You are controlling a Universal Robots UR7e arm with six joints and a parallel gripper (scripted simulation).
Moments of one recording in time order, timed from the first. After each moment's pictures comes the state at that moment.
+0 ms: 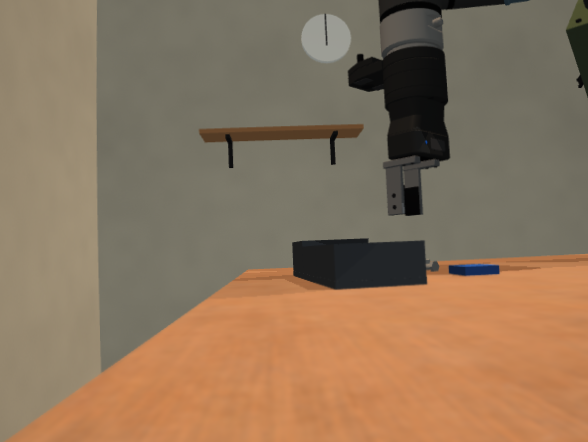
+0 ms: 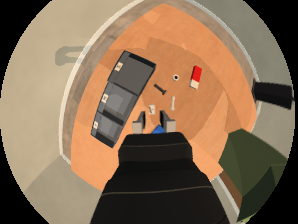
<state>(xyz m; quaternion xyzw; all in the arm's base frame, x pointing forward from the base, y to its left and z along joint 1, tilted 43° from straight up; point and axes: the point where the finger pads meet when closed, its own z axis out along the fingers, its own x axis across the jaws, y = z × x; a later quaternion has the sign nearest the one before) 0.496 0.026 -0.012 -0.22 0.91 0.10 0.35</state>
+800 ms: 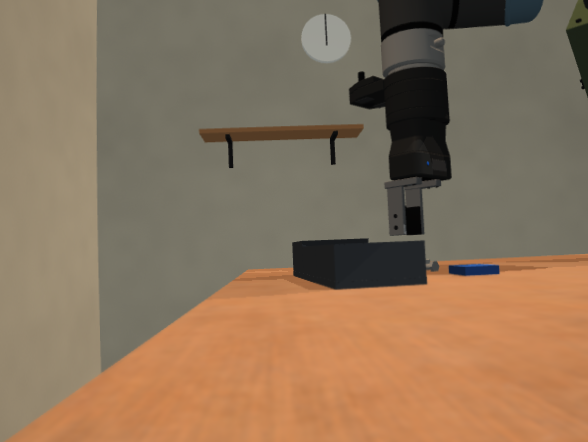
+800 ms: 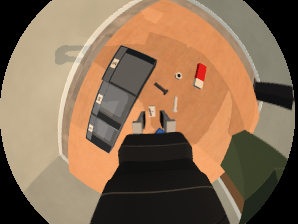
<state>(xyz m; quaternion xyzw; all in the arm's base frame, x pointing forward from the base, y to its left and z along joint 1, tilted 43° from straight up) 0.510 0.034 -0.030 -0.22 0.91 0.10 0.35</state>
